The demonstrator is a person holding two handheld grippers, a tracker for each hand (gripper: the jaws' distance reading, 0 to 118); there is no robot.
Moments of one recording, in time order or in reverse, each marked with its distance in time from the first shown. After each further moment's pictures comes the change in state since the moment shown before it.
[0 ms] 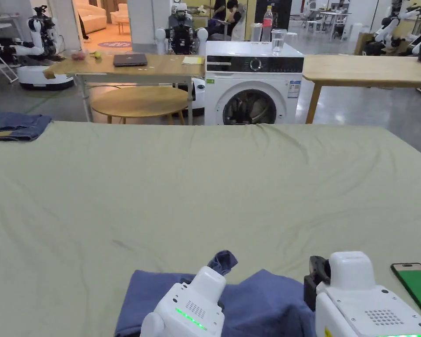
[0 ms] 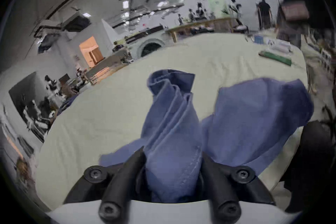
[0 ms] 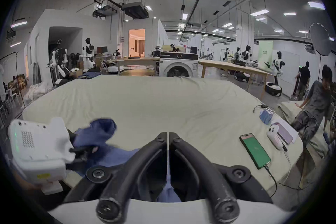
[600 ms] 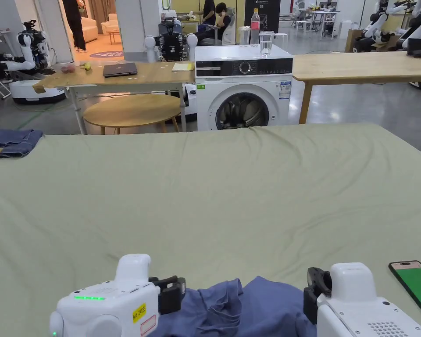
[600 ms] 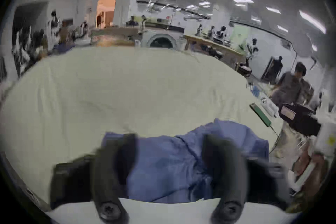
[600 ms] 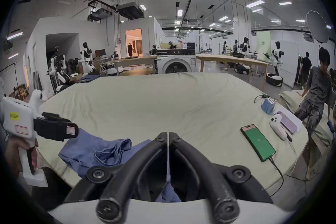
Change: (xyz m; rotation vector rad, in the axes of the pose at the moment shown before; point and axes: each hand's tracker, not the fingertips) left arm -0.116 -0.005 0.036 -0.022 -0.233 0.599; right arm 0.007 -0.007 -0.005 -0.022 0.025 -0.073
